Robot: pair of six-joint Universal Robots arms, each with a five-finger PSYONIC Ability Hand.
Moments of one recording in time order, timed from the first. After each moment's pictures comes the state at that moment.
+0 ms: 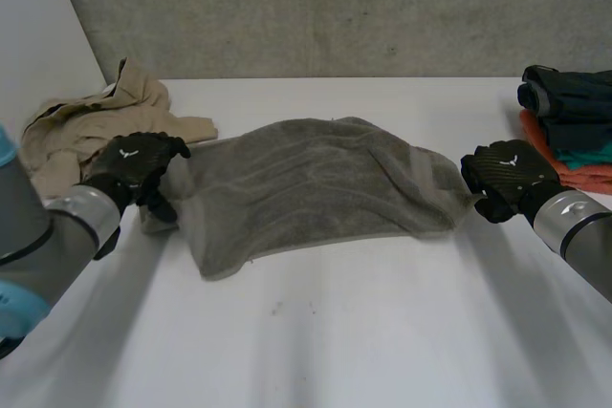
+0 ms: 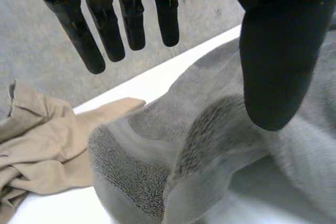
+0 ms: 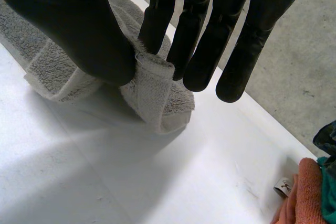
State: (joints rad) left arm 4.52 -1.92 -1.67 3.35 -1.36 3.35; right arm 1.67 -1.19 1.67 -0.19 1.16 2.63; left_hand 0.41 0.39 0.40 0.39 0.21; right_hand 1.00 1.18 1.19 1.19 0.99
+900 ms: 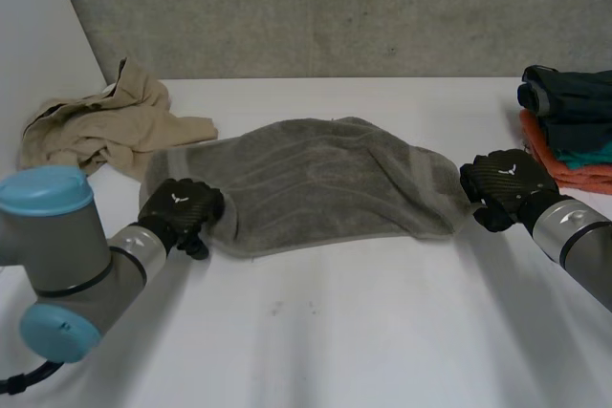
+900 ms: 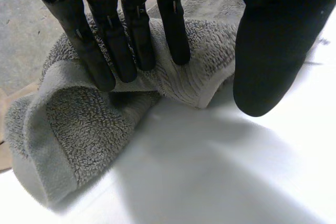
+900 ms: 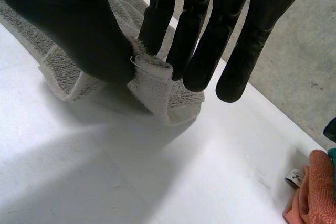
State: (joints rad) left arm 4.41 -2.07 -1.71 3.43 -1.37 3.50; right arm 1.67 -1.19 1.71 -0.20 1.16 2.63; left_hand 0.62 0.62 0.62 0.61 0.43; right_hand 1.00 1.18 1.19 1.19 0.99
